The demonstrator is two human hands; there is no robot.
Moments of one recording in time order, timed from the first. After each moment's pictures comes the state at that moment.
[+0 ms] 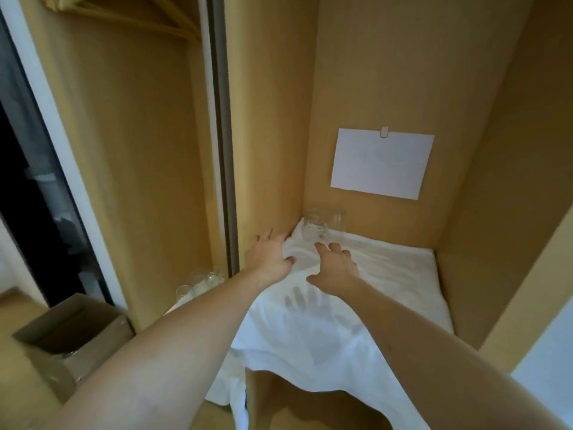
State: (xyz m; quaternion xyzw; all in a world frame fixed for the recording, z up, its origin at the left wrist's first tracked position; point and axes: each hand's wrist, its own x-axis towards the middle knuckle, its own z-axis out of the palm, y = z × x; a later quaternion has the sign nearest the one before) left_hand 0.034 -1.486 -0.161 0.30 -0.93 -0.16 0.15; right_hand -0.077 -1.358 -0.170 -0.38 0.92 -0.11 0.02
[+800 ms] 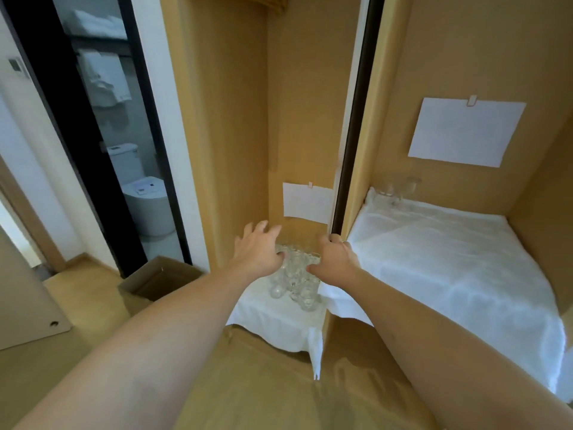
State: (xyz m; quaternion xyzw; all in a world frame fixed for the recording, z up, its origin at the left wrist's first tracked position) left_hand 0.324 -1.642 -0.201 0.31 -0.94 -0.09 0.08; right_hand 0.195 -1.497 -0.207 -0.40 0.91 -0.12 0.05
